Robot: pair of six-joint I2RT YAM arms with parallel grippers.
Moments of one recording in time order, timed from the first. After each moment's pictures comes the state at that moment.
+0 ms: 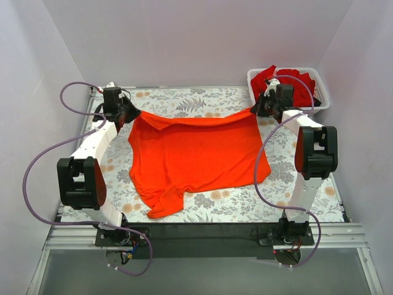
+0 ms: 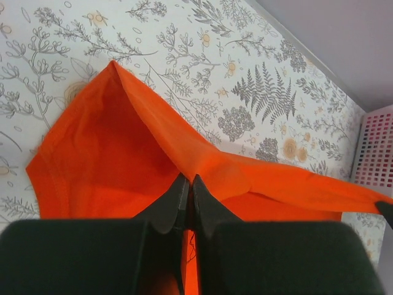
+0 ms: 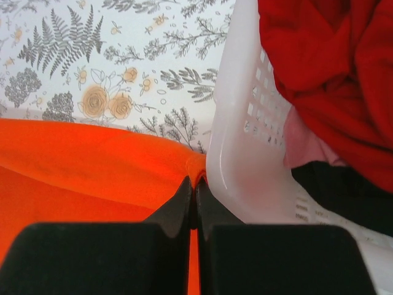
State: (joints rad) left arm -0.03 1.64 1.26 -0.23 0.06 -0.65; right arm 0.04 1.98 1.40 0.00 -0.43 0.14
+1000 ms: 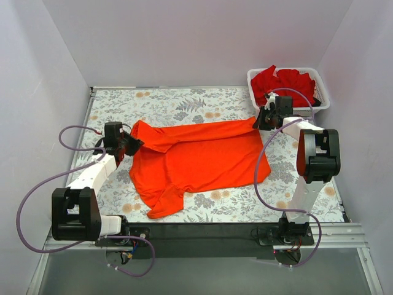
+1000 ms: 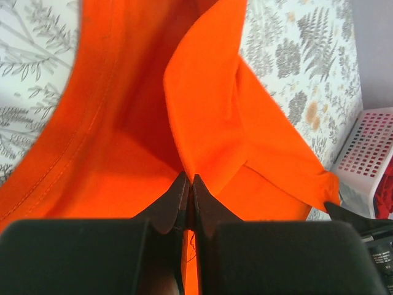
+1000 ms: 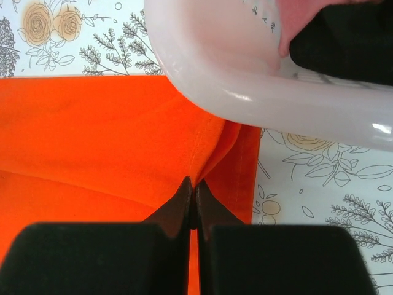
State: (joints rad) left arm -0.03 1.31 0.76 -0.16 0.07 -0.98; right arm 0.03 1.92 1.24 -0.11 -0.37 0.13
